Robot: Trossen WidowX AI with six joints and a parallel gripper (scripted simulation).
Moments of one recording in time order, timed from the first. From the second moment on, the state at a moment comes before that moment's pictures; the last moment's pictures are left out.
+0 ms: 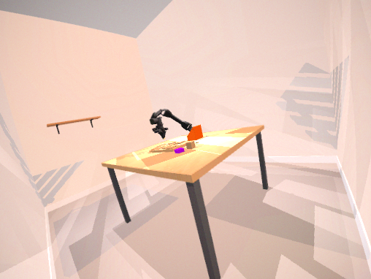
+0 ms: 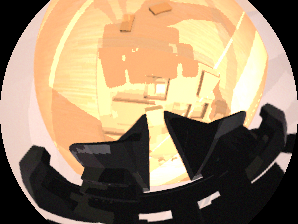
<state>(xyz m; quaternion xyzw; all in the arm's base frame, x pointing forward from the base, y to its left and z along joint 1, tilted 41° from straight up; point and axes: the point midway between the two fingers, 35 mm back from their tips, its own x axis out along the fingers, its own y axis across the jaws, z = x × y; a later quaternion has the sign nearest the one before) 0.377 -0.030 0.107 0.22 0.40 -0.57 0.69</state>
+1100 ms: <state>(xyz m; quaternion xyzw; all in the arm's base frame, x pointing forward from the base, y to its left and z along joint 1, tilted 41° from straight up) 0.328 -0.123 0.183 0.21 0.39 -0.57 0.69</state>
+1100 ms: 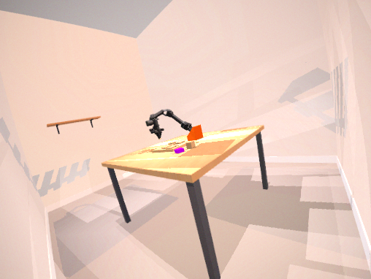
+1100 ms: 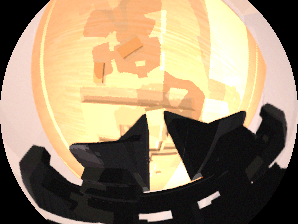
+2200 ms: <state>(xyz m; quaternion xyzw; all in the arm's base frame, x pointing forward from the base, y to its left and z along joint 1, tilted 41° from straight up) 0.292 -0.174 0.207 0.20 0.37 -0.58 0.70</state>
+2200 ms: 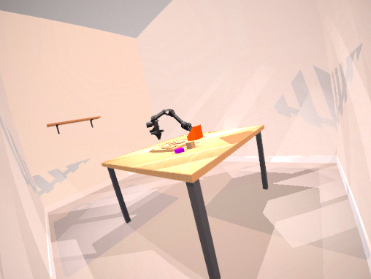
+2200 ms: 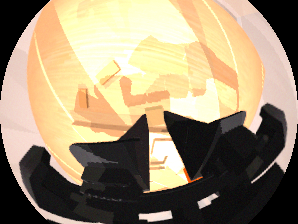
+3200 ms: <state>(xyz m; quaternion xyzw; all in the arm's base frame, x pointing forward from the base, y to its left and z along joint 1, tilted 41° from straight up) 0.296 -0.206 0.171 0.20 0.37 -0.58 0.70</state>
